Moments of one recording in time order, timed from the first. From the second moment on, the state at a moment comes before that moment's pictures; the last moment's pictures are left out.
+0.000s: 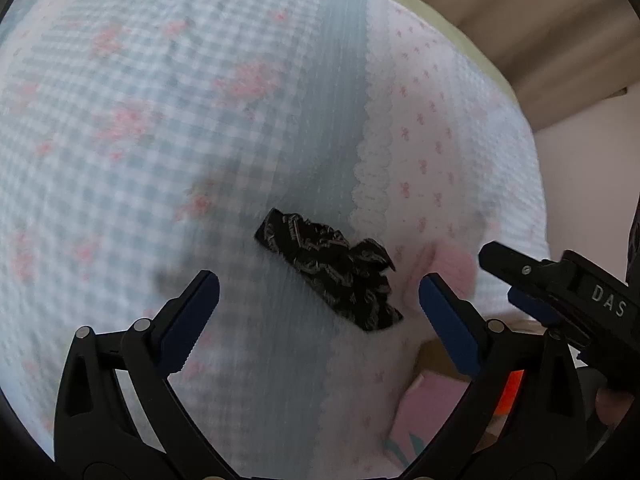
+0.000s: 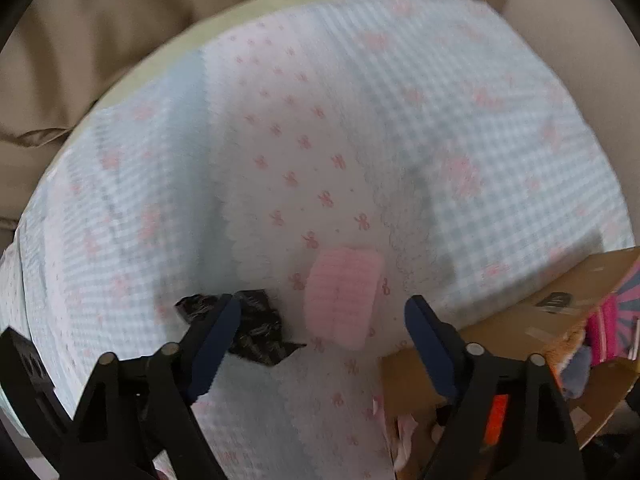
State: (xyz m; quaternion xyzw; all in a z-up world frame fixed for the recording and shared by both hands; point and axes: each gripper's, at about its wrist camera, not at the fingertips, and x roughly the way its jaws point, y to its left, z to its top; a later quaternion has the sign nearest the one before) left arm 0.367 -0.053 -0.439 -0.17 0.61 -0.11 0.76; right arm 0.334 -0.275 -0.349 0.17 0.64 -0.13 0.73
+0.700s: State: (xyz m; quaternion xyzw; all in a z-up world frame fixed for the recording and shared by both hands) left arm 0.386 -0.091 -0.493 -0.14 0.61 -0.10 0.77; right arm 0.337 -0.281 -0.430 0.17 0.68 -0.16 0.70
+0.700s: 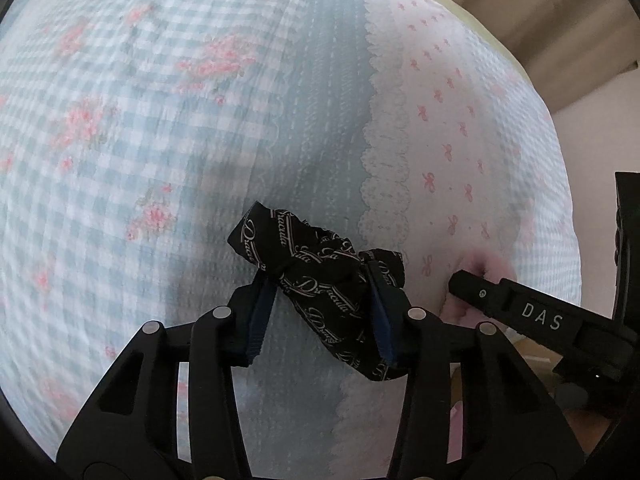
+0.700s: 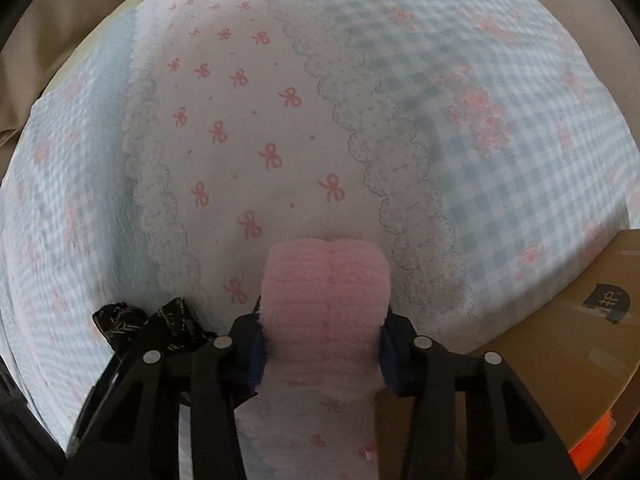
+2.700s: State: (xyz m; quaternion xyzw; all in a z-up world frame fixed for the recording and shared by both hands) left arm 0.140 -0.231 -0.172 -0.03 0.49 -0.19 0.85; right arm 0.100 -0.406 -0.096 0.11 0.53 -0.06 0.84
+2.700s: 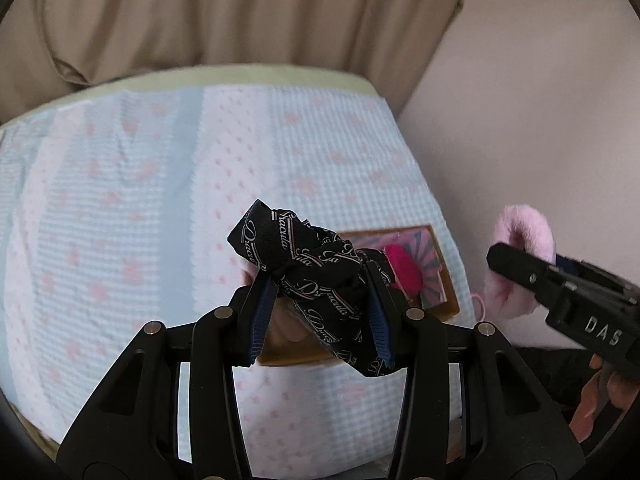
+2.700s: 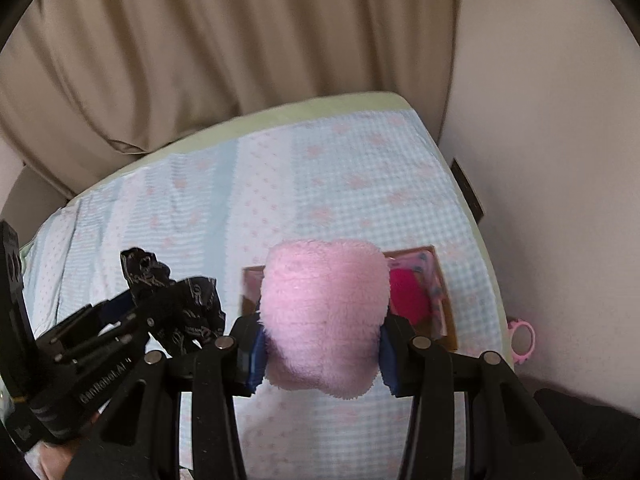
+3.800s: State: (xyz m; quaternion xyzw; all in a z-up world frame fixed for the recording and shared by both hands) left arm 0.159 -0.332 -0.368 0.12 0.61 -0.16 0.77; right arm 0.130 -0.499 -0.289 0.16 0.66 -0.04 0.73
